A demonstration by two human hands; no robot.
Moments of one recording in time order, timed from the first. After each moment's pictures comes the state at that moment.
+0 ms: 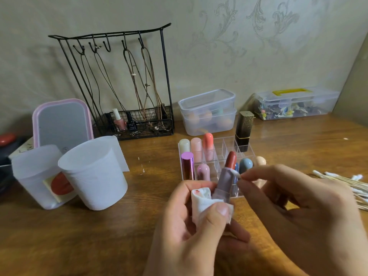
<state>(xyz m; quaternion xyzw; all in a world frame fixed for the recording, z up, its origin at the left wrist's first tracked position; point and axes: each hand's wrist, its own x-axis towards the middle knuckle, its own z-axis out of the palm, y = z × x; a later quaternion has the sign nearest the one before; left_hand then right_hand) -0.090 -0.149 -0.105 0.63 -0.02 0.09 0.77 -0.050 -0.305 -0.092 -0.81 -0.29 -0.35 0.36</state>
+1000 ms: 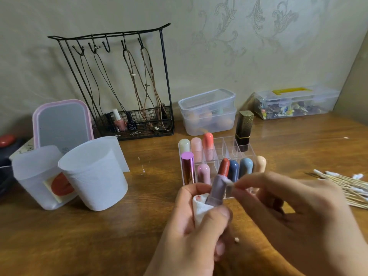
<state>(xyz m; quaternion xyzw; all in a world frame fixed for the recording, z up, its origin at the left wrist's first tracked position) -0.086 -0.151 -0.117 0.59 0.02 0.01 0.81 -0.057 -0.305 -0.086 -0.82 -0.34 -0.32 0.33</state>
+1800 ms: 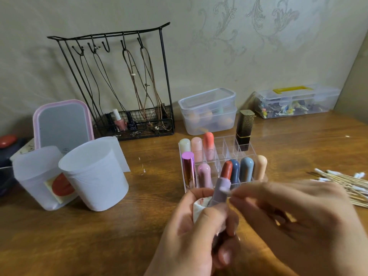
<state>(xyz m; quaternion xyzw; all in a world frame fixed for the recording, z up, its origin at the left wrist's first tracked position) -0.077 -0.154 -0.116 0.53 0.03 -0.01 0.84 -0.050 -0.308 -0.093 -0.80 -0.36 -0.35 0.32</state>
